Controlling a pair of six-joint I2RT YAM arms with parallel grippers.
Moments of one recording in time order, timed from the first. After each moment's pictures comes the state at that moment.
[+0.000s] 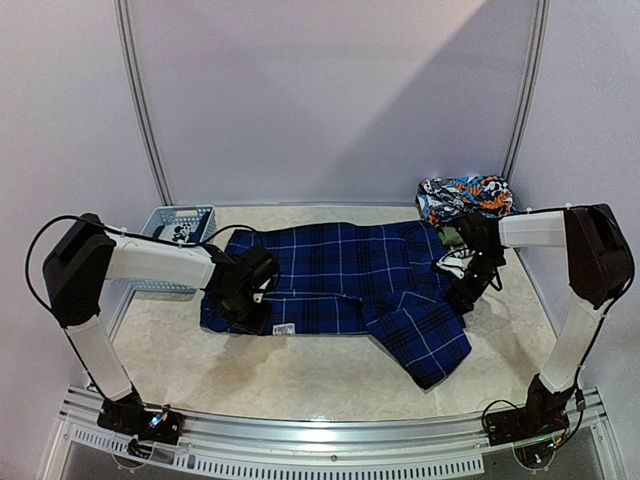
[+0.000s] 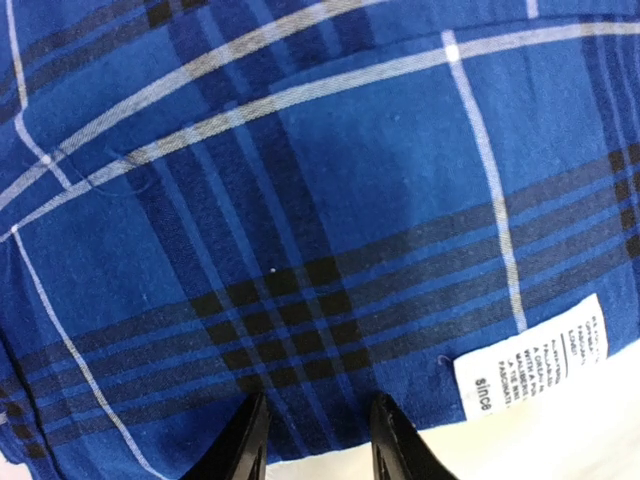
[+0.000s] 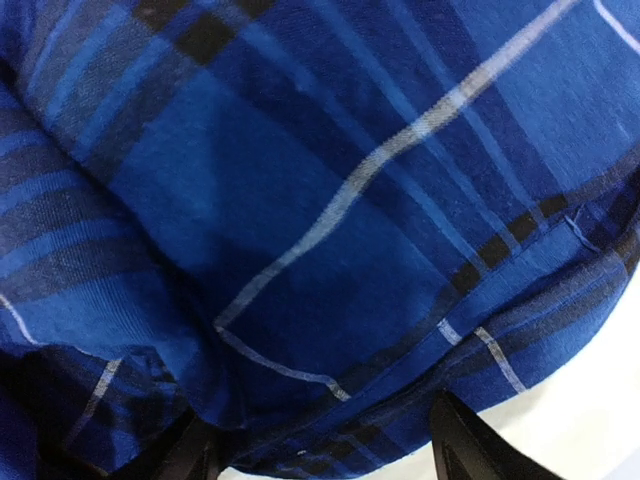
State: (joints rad) left arm -0.76 1.78 1.02 -0.61 -0.12 -0.45; right arm 0.24 1.83 1.14 -0.76 -0.01 -0.54
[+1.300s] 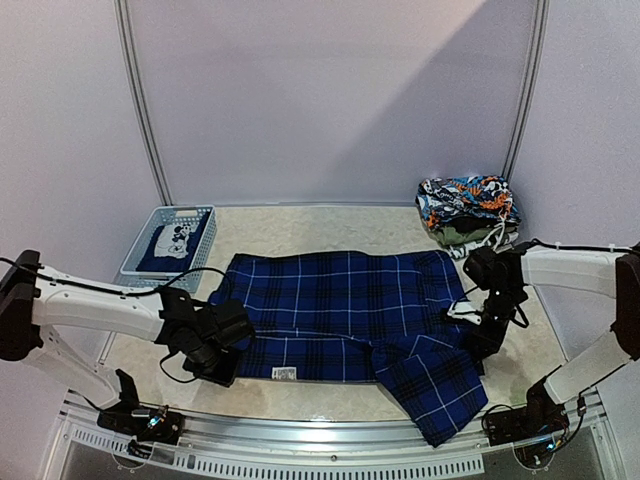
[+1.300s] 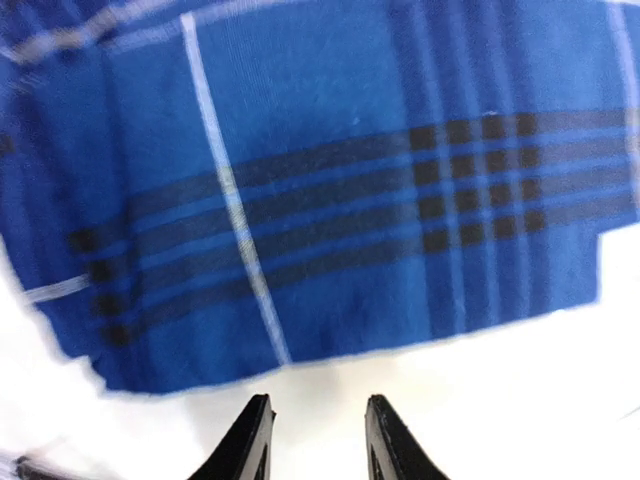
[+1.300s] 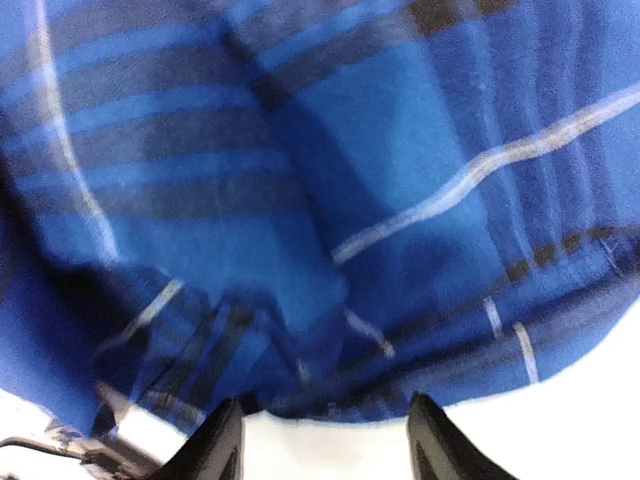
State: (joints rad) left arm -1.05 1.38 0.69 -0.78 -0.12 -0.84; right arm 0.41 1.44 0.80 -0.98 0.04 -0.57
